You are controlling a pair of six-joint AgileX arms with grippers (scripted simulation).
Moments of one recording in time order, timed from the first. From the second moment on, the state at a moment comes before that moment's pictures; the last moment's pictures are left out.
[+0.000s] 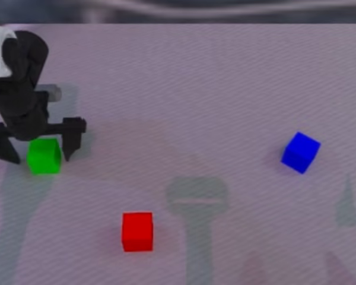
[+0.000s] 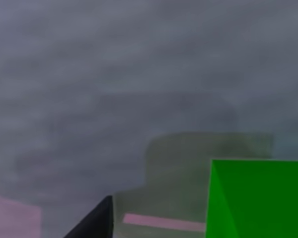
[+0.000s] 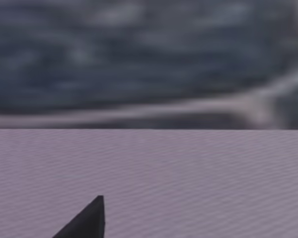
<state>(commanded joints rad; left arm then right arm) -0.11 2.15 1.38 -0.80 0.00 -0.16 0.00 0.00 0.00 0.00 0.00 0.00</state>
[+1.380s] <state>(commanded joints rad) -0.10 2.05 1.50 -0.99 0.00 -0.15 0.00 0.00 0.00 0.00 0.00 0.00</state>
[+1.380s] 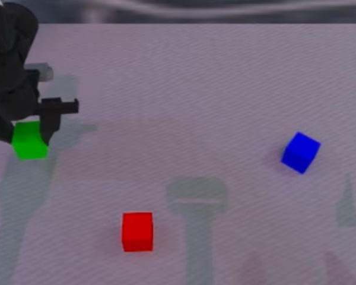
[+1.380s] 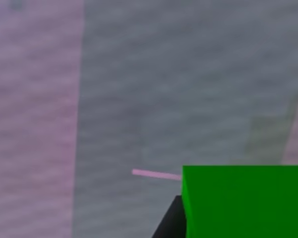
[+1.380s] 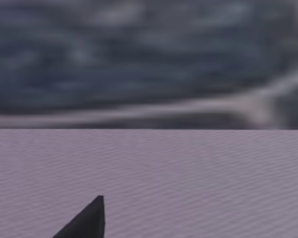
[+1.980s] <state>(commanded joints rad) -0.13 2.03 1.55 -1.07 0.00 -0.19 0.00 0.00 0.00 0.00 0.00 0.00</state>
